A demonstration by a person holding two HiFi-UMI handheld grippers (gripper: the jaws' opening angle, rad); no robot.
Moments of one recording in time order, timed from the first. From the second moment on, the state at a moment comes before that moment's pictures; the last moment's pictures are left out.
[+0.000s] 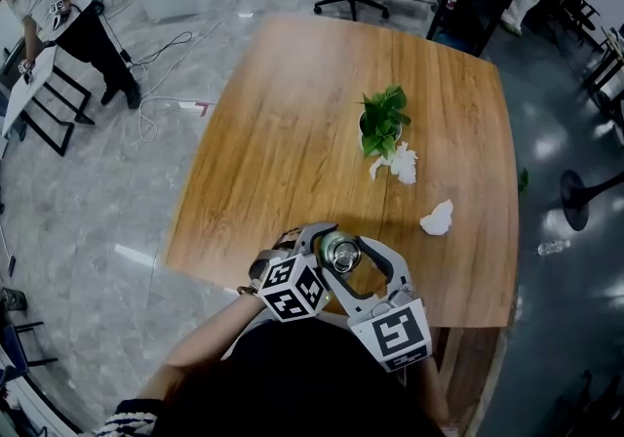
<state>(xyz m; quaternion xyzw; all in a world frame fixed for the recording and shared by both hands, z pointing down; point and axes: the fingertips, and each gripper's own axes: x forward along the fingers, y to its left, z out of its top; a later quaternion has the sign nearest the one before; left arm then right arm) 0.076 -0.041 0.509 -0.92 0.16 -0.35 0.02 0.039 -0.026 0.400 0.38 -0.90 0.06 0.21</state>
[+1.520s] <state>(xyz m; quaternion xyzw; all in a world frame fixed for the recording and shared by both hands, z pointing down) 0.073 -0.019 0.523 -0.93 0.05 -0.36 0.05 0.040 -0.010 0.416 0.31 -0.92 0.04 0.23</state>
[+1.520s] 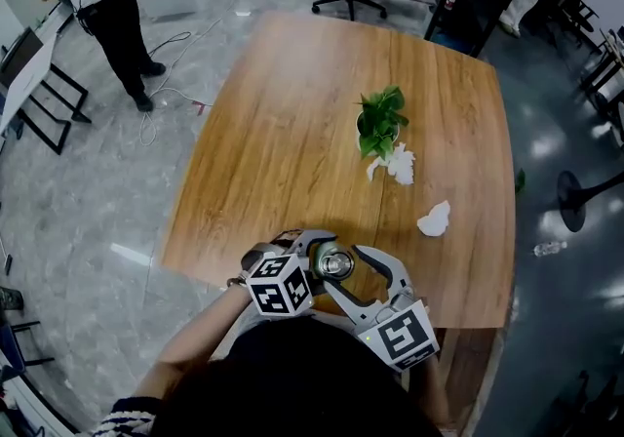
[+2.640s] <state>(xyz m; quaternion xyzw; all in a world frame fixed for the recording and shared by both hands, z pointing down) 0.072 -0.037 0.524 -0.93 0.14 -0.35 0.00 0.039 -0.024 0.429 0.39 -0.89 0.10 0.20</state>
